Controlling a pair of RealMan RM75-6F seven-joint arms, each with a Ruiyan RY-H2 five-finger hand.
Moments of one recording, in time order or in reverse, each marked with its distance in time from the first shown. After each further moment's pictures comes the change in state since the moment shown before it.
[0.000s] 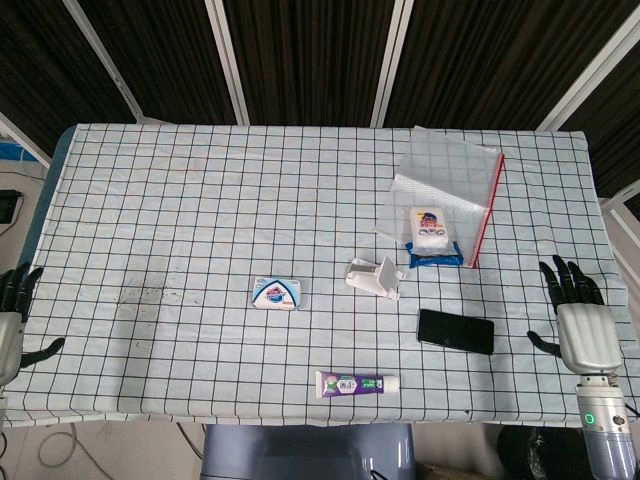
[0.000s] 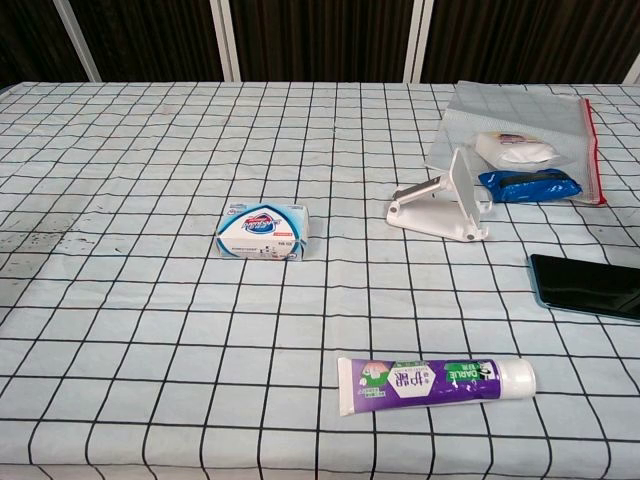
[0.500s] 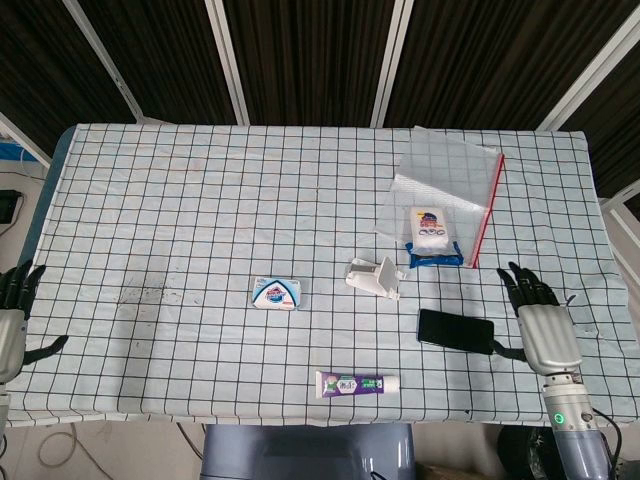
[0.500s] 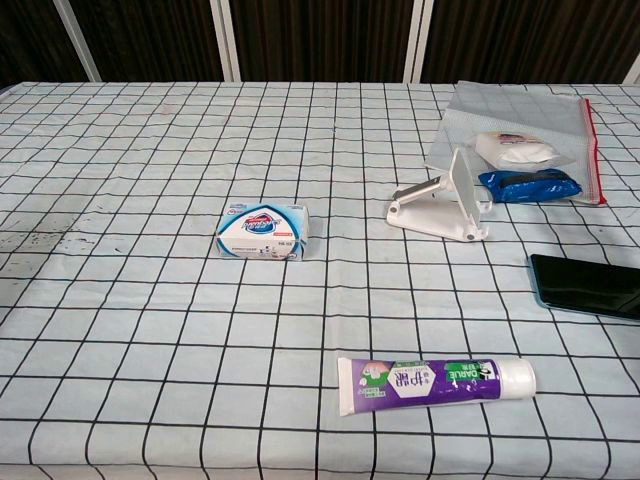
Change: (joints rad) left arm -0.008 -0.010 -0.007 0.014 -0.001 -0.008 -0.022; right arm 0.048 0.035 0.002 -0.255 0.084 -0.121 -0.119
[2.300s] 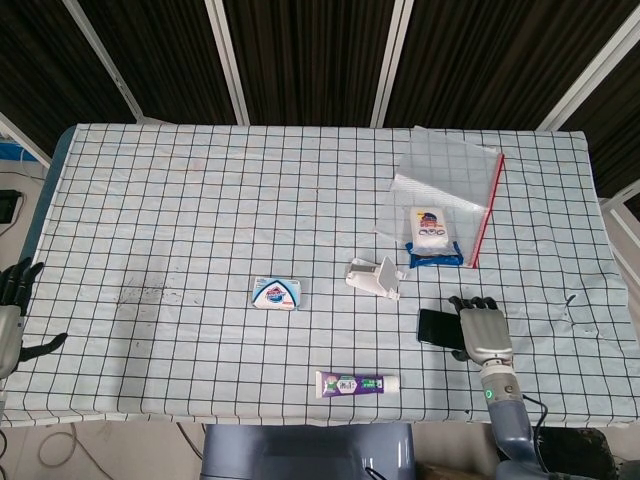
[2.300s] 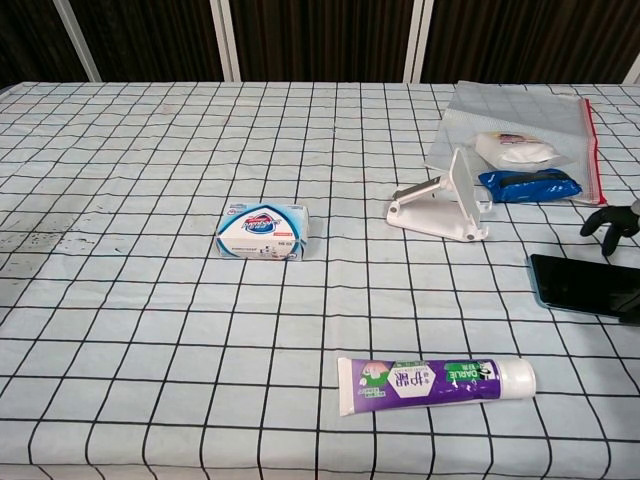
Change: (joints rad) left arm -0.012 0.027 -0.005 -0.009 -0.026 -0.038 -0.062; right arm 0.183 -0.296 -0.022 0.141 0.407 -0.104 -0.353
